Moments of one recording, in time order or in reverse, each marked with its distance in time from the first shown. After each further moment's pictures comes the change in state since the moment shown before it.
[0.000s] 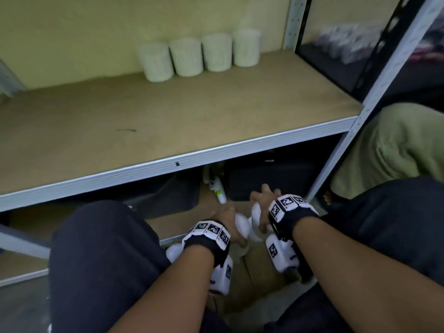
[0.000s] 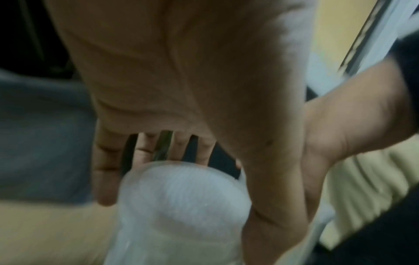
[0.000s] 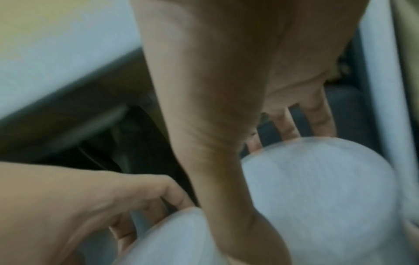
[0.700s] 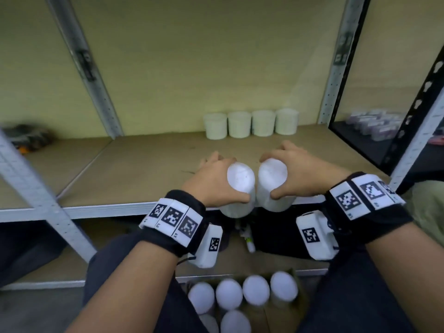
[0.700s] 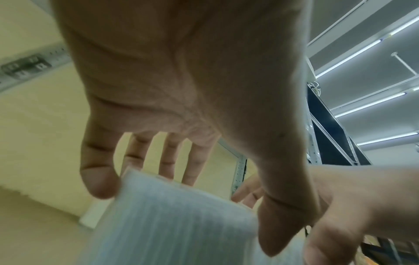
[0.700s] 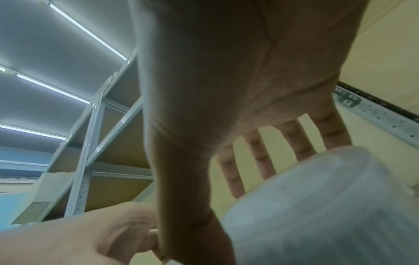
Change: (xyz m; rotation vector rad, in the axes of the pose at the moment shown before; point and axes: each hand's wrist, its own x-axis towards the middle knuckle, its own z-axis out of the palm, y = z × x) left_hand -0.175 -0.005 -0.192 -0.100 0.717 0.104; right_hand -0.130 -0.063 -0.185 -0.005 0.527 -0.361
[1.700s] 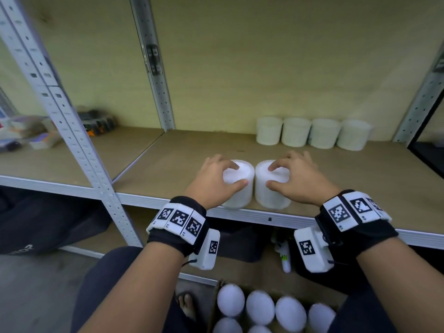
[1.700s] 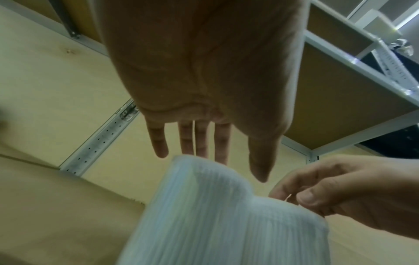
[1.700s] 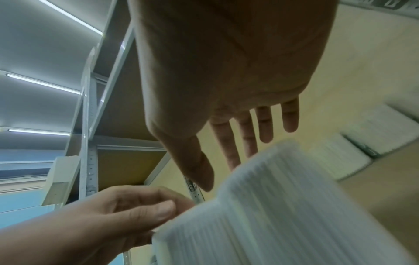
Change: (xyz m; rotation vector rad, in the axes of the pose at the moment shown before) left_hand 0.005 -0.102 -0.019 -0.076 0.284 -0.156; right_hand 0.101 -0.060 0.048 0.135 0.133 -0.120
